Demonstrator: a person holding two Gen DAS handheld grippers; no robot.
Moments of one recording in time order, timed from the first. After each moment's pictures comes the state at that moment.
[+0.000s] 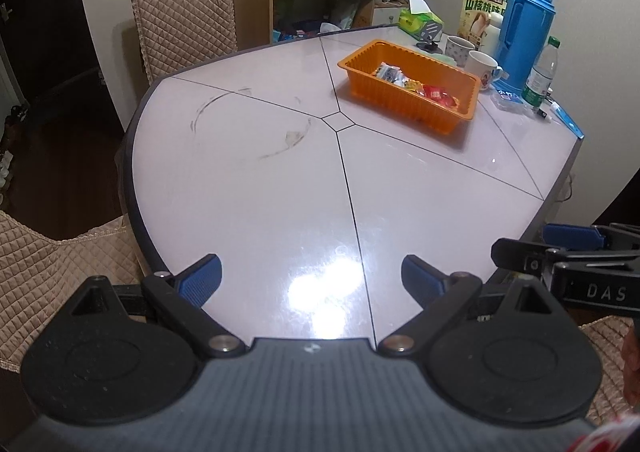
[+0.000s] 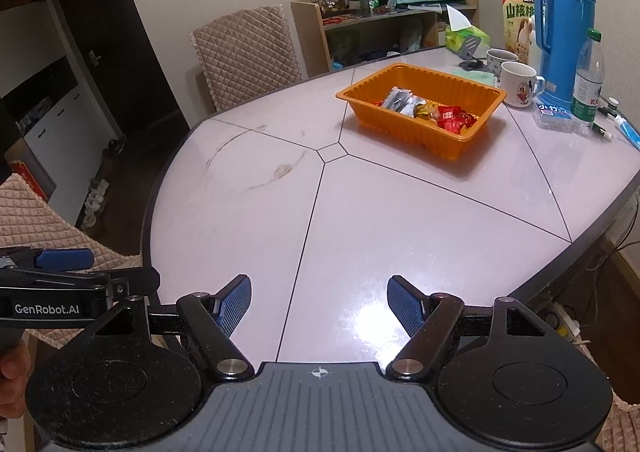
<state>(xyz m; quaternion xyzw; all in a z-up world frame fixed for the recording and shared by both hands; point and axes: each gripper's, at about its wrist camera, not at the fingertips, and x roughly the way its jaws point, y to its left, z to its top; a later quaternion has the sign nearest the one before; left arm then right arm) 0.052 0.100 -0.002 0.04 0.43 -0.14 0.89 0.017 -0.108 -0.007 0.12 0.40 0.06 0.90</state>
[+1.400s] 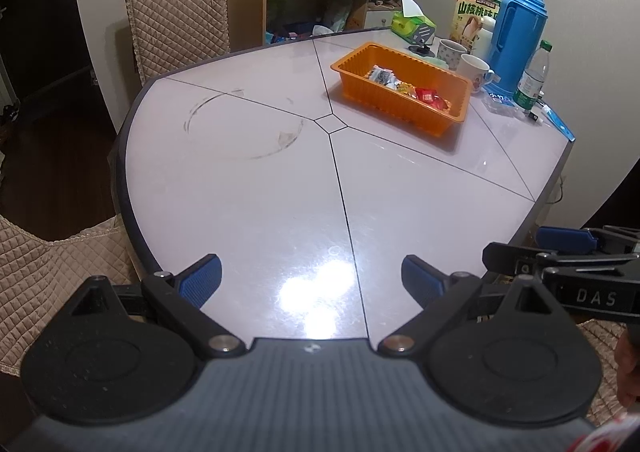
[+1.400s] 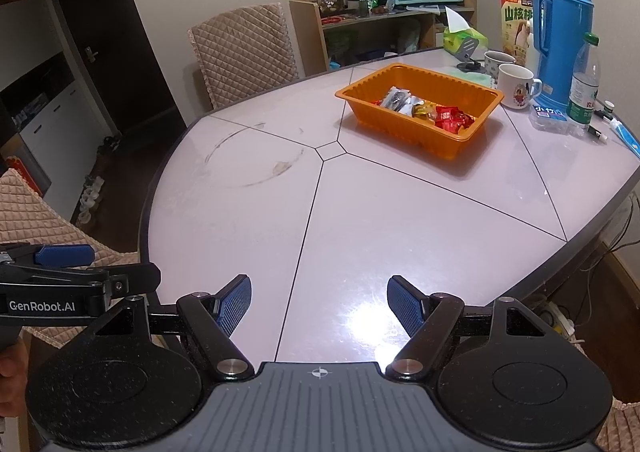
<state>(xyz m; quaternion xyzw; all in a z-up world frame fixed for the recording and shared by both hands) 0.054 0.102 -0.001 0.03 0.42 -0.15 0.89 0.015 -0.099 -0.005 0.11 0.41 0.05 0.91</state>
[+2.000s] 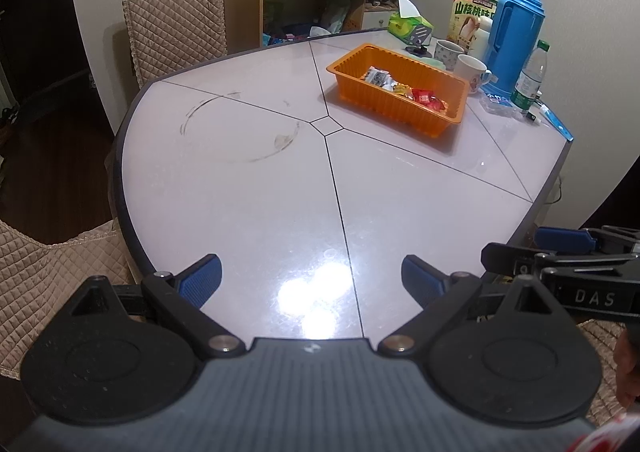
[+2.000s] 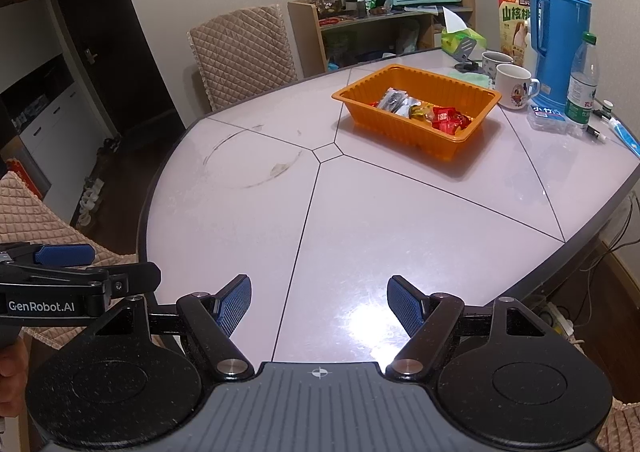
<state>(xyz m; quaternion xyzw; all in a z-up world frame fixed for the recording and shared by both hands) 0.055 0.098 0.001 0.04 0.42 -0.16 0.89 0.016 -0.103 -0.004 0.12 0.40 0.05 0.91</state>
